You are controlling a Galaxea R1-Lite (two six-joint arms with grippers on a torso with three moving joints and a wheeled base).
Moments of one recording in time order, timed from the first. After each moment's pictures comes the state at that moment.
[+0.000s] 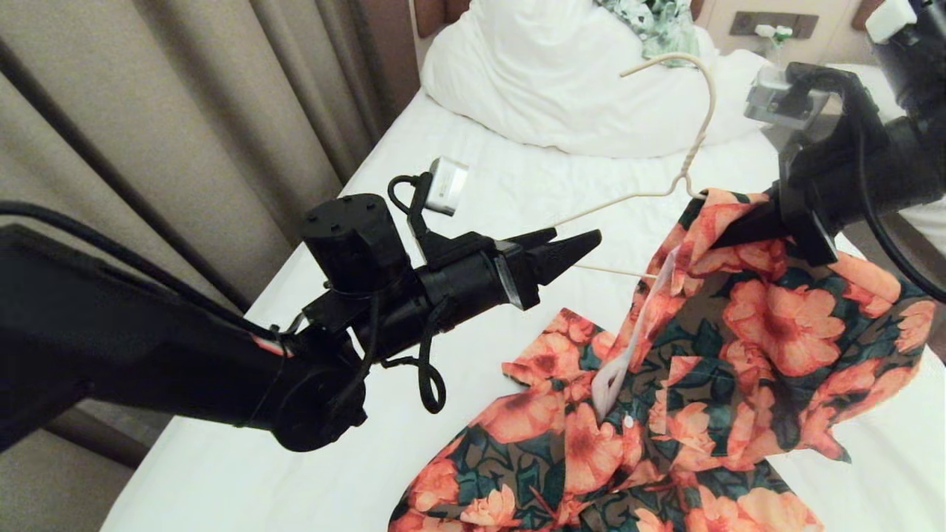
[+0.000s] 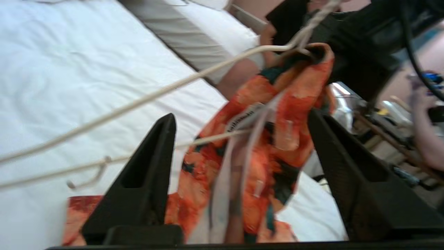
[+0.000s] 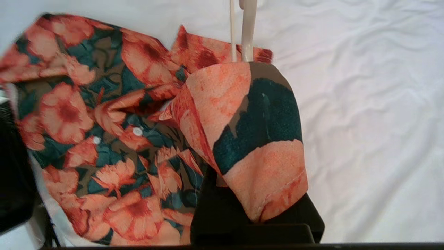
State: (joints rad) left arm -0.70 1.92 -1.00 -1.16 -0.42 -0.37; right arm 0.24 1.76 -1.97 0.91 0.49 -0.71
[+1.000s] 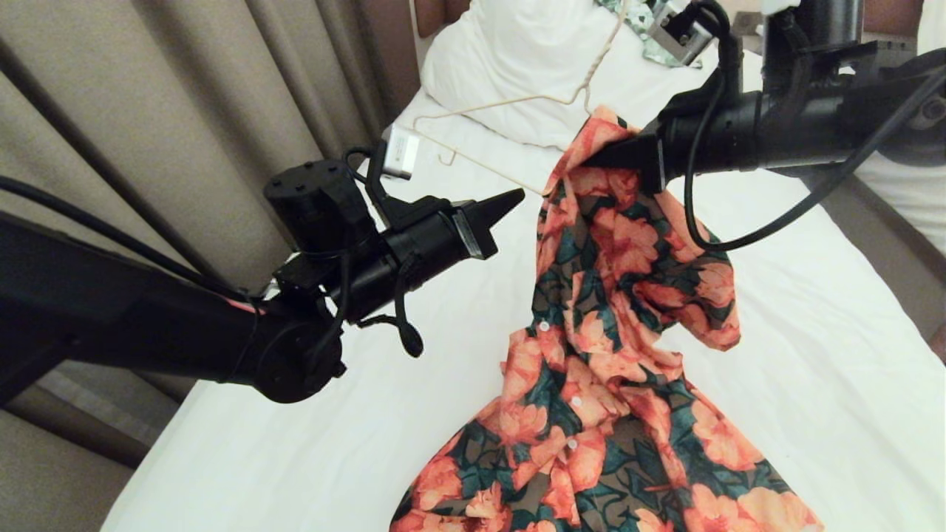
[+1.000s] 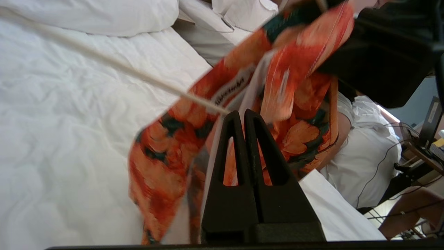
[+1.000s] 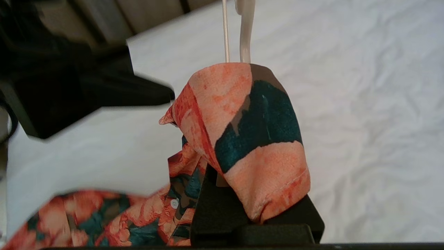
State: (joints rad) left arm -0.58 1.91 -1.08 -1.10 -0.37 -0.36; right arm 0.40 1.92 -1.98 0.25 0.54 -0.26
